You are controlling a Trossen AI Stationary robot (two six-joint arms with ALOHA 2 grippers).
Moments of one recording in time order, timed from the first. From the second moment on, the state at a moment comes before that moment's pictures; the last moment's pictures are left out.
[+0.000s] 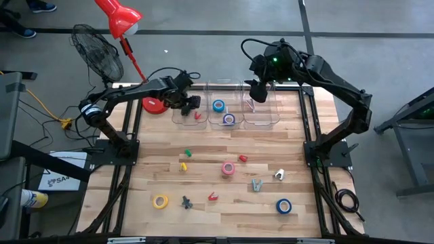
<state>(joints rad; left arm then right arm) 0.65 1.59 1.13 -0.65 0.08 -0.77 -0.44 1.52 1.88 -1.02 0.09 -0.20</state>
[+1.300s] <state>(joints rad) 0.12 1.62 1.25 -1.05 0.10 0.58 -0.44 1.52 1.88 -1.14 0.02 -0.24</state>
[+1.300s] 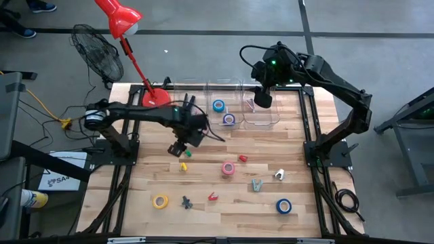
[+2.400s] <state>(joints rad) 0.07 1.88 1.19 -0.94 0.06 0.71 -0.44 1.52 1.88 -1.14 0.01 -0.24</state>
